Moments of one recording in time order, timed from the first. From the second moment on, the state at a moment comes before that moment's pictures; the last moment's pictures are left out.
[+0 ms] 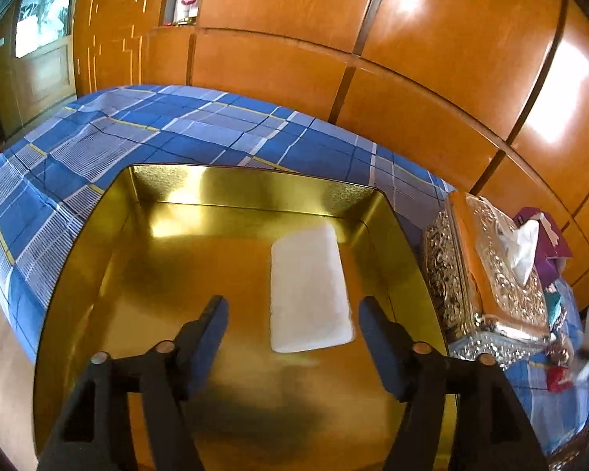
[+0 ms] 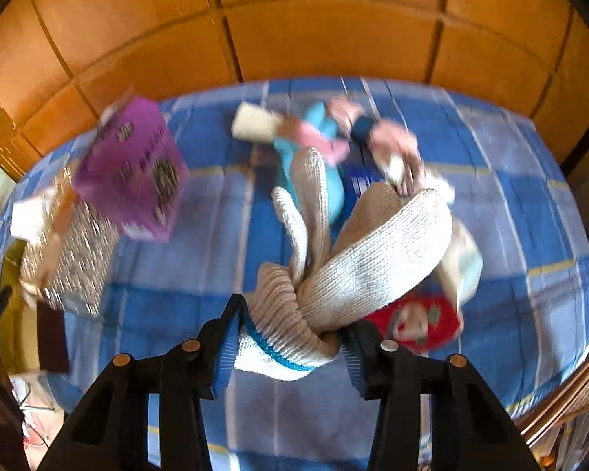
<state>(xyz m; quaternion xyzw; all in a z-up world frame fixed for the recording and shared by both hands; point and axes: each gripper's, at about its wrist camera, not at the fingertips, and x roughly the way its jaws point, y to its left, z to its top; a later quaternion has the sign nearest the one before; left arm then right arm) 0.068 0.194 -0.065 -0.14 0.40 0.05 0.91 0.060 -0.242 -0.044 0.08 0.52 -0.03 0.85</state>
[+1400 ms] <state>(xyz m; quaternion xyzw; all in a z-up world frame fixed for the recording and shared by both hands) -0.008 0.222 -0.005 -0.06 0.31 0.16 0.94 0.084 0.096 -0.043 -0.17 0.47 0.35 0.80</state>
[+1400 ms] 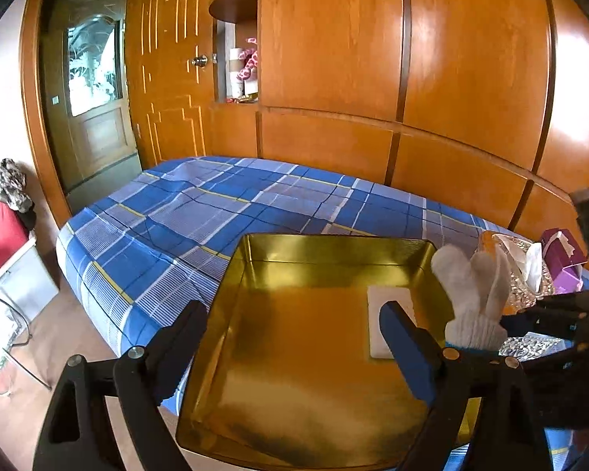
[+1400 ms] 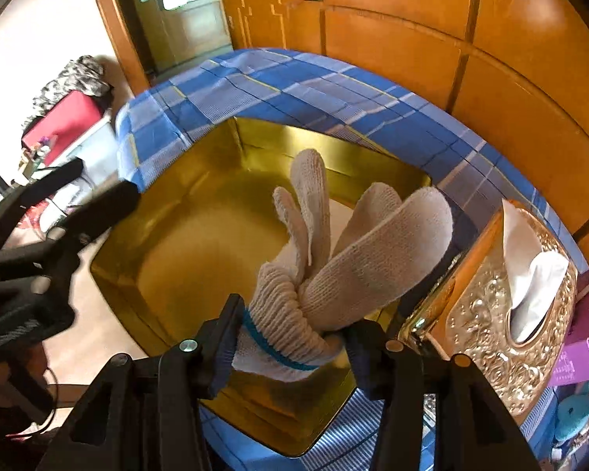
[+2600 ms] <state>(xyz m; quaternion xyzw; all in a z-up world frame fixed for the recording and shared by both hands) -0.025 0.169 0.009 0.00 0.28 0.11 0.95 0.052 -0.063 0.032 -0.05 0.32 0.16 0.93</state>
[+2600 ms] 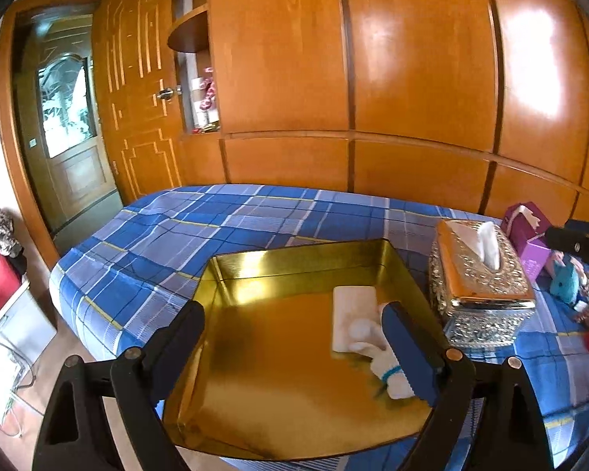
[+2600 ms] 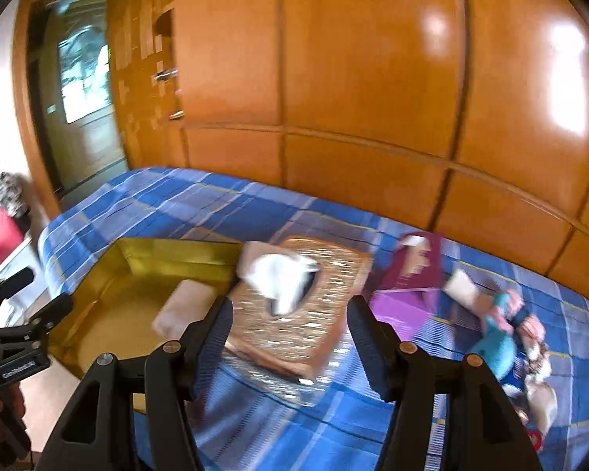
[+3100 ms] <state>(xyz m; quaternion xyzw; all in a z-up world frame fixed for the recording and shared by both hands) -0.019 0.108 0.016 0.05 0.29 0.04 0.96 0.054 -0.209 0.028 0.04 0.31 -0.01 0.95</state>
